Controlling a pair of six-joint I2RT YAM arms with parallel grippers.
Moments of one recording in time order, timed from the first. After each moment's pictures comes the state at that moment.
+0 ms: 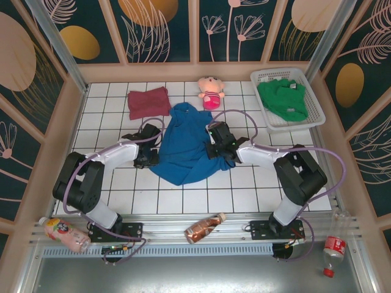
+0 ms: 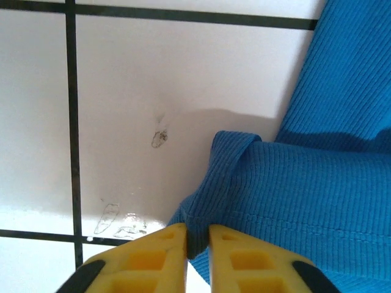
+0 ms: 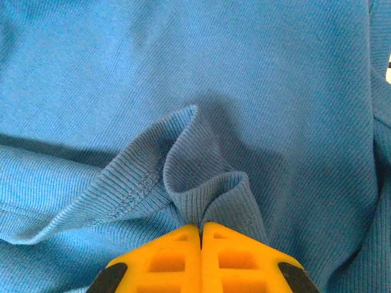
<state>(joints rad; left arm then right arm) -0.43 1.60 0.91 -0.64 -0.13 -0.51 0.68 1.66 0.93 -0.17 0.08 0.22</state>
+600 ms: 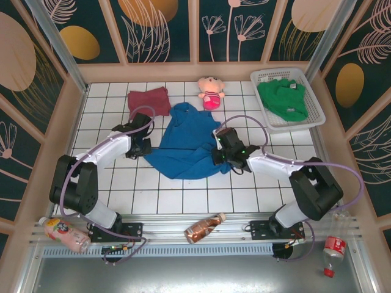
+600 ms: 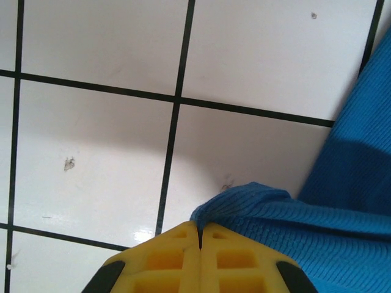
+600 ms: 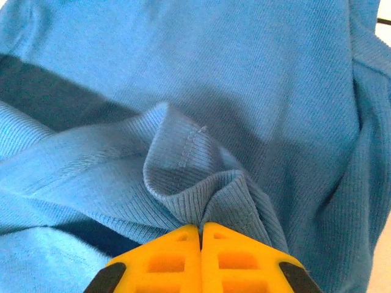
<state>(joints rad) -0.34 1.57 1.02 -0.74 -0.19 -0.49 0.68 1.48 0.78 -0.16 0.02 0.27</state>
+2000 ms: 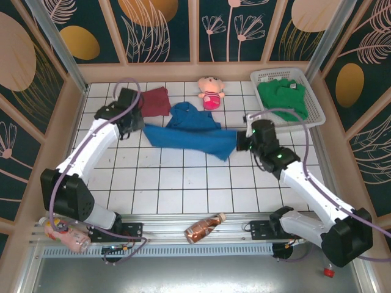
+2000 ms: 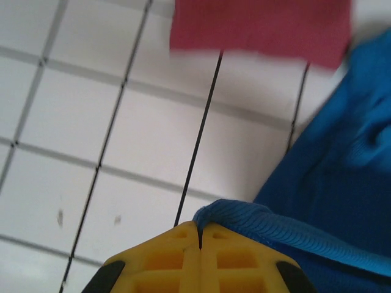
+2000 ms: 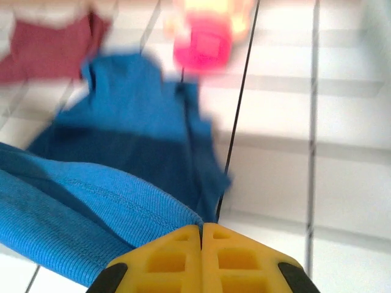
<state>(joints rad) -0.29 1.50 1.40 -0.89 -0.27 -0.53 0.48 1.04 0.83 -0.31 0.10 0.21</state>
